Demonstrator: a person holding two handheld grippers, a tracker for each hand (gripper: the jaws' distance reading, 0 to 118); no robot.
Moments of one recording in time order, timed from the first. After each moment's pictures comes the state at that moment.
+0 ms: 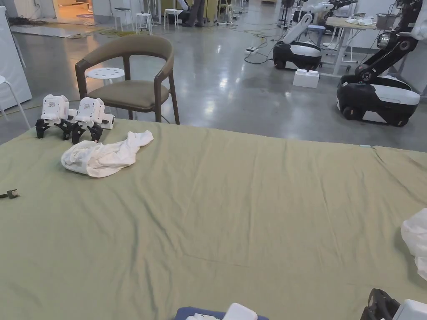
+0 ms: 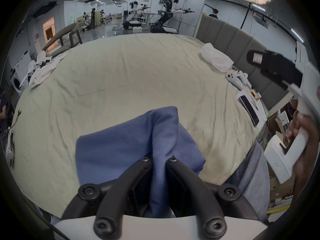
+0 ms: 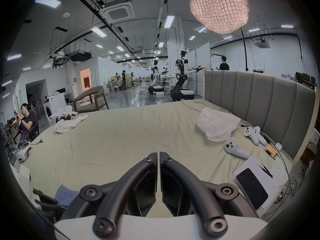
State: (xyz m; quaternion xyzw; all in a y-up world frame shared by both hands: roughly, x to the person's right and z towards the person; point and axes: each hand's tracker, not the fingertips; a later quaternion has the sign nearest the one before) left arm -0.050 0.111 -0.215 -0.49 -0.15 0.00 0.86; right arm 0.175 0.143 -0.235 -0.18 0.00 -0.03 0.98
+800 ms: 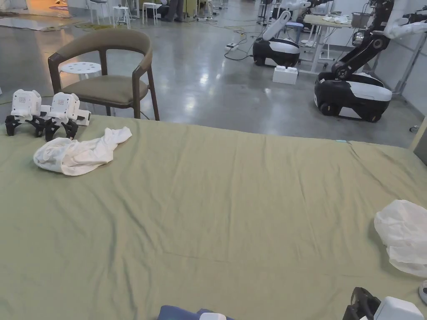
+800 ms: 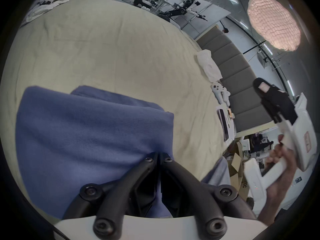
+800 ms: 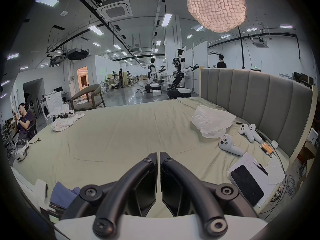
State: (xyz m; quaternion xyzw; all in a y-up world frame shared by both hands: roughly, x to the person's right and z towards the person) left arm -0.079 0.061 -0.237 -0.53 -0.21 0.22 0.79; right arm 0.183 0.141 -0.226 -0.19 -0.02 -0.02 0.98
